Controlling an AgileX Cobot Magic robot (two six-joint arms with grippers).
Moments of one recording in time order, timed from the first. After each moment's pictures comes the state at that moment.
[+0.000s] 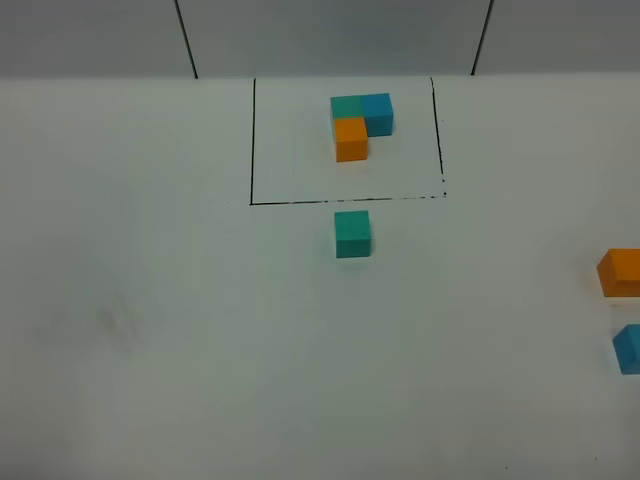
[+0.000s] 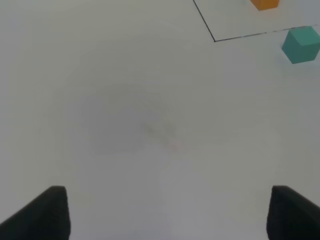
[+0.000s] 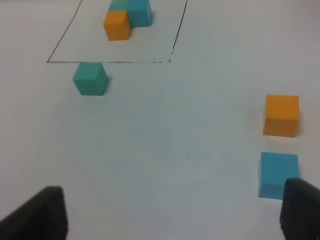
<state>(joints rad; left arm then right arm) -0.02 -0.01 -0.51 -0.19 1.06 0.15 0.05 0.00 -0.50 0.17 1.05 0.01</state>
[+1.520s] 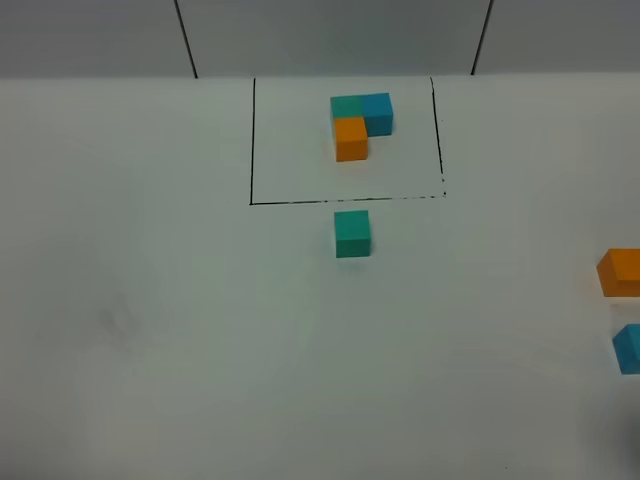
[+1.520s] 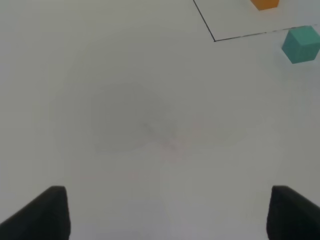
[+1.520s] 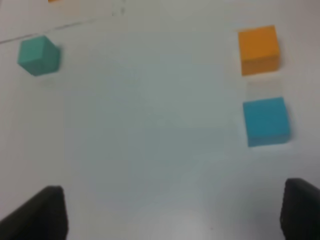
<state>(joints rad) -0.02 -0.01 -0.51 -0.19 1.07 0.16 0.05 0.46 -0.56 0.09 0.97 0.25</state>
